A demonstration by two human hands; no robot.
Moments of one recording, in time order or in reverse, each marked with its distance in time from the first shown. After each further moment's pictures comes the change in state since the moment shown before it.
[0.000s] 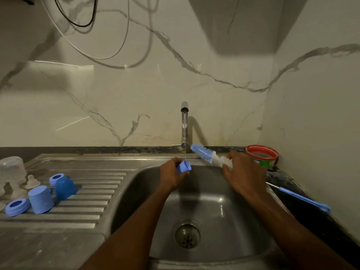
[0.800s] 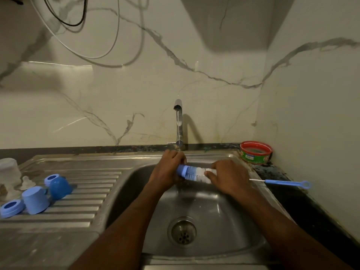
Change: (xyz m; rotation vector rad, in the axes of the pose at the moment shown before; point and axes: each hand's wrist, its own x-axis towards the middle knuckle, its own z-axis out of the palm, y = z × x) left_hand -0.005 0.011 -0.015 0.397 -0.060 0.429; right_hand -0.006 -0.009 0.014 -0.065 -0.255 -0.114
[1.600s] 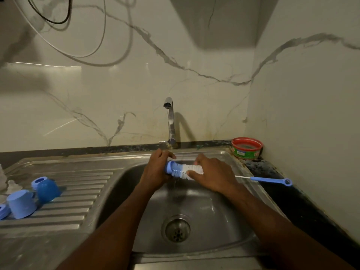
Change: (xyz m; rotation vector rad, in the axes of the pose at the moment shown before) left_hand -0.003 -0.016 0.012 -0.075 0.054 -0.039; right_hand 0.004 -0.005 0.009 0.142 -0.027 -0.079
